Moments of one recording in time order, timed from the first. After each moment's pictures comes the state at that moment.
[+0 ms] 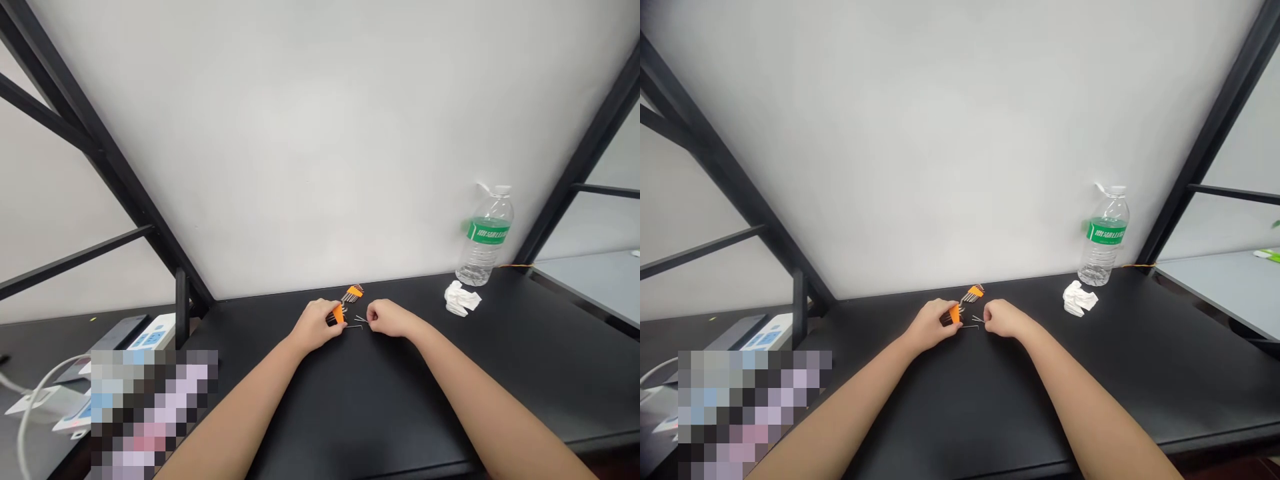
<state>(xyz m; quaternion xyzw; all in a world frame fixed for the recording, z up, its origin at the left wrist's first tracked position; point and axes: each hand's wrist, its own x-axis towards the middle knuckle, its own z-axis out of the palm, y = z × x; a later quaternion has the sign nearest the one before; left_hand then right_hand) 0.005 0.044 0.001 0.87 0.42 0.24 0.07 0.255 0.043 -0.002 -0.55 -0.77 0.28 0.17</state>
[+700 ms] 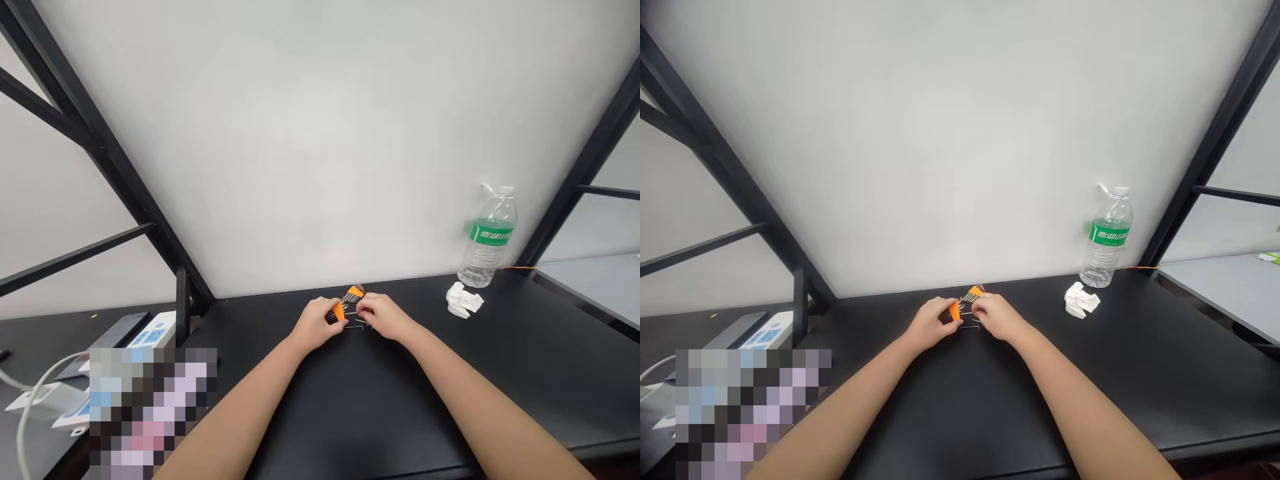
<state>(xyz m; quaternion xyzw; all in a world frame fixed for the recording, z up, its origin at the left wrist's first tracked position) 0.005 0.045 -0.004 0.86 0.42 0.30 0.06 0.241 0.038 0.003 -0.43 -0.83 0.19 0.32</state>
